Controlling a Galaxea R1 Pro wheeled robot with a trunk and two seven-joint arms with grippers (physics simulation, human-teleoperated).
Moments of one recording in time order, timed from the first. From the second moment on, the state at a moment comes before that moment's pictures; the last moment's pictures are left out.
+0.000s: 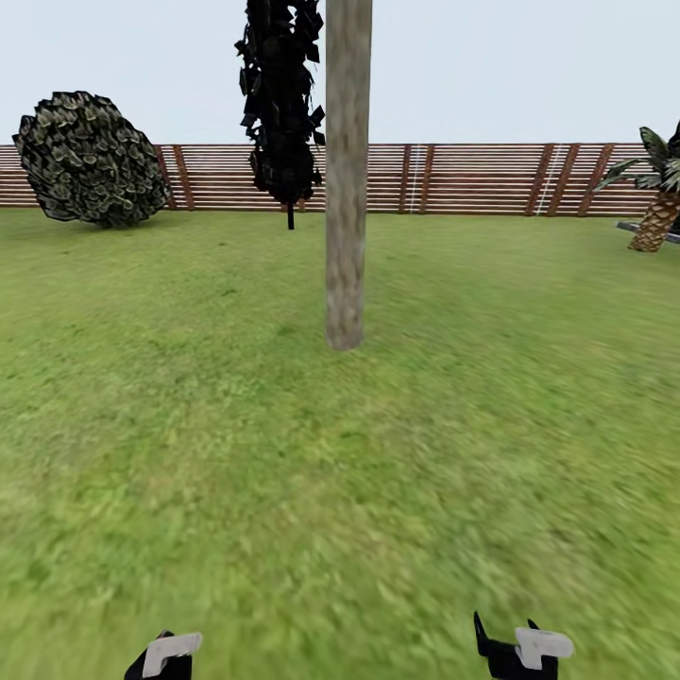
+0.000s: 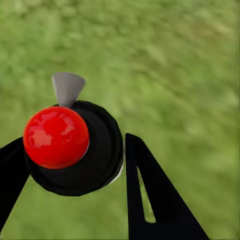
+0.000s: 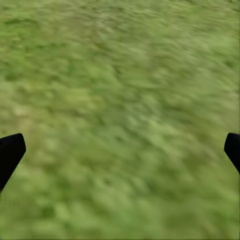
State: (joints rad) left arm -0.28 0.09 0.05 -0.30 0.06 -0.44 0.04; right arm -0.17 -0.07 -0.08 -0.54 -0.05 -0.54 0.00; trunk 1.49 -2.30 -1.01
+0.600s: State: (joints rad) left arm -0.28 0.09 0.05 -0.30 0.06 -0.44 0.04; right arm -0.17 -0.07 -0.08 -0.54 -0.05 -0.54 0.00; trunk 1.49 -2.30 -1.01
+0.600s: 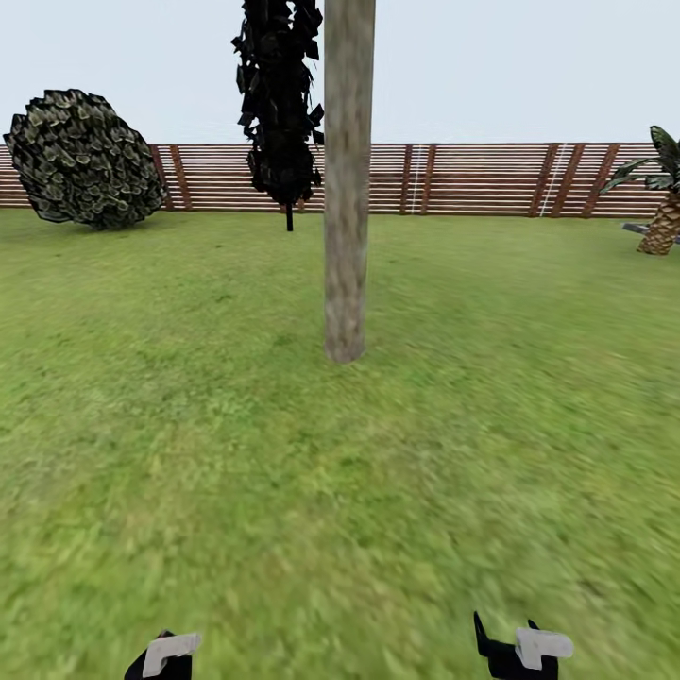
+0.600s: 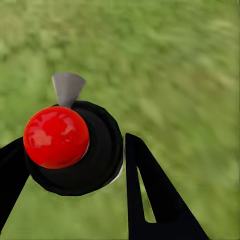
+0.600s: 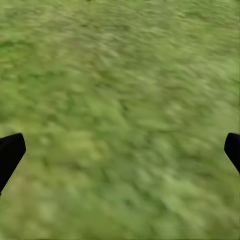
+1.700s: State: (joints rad) left arm -0.28 0.09 0.05 -0.30 0.06 -0.44 0.04; right arm -0.17 -0.07 -0.08 -0.54 -0.05 -0.54 0.00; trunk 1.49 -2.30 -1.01
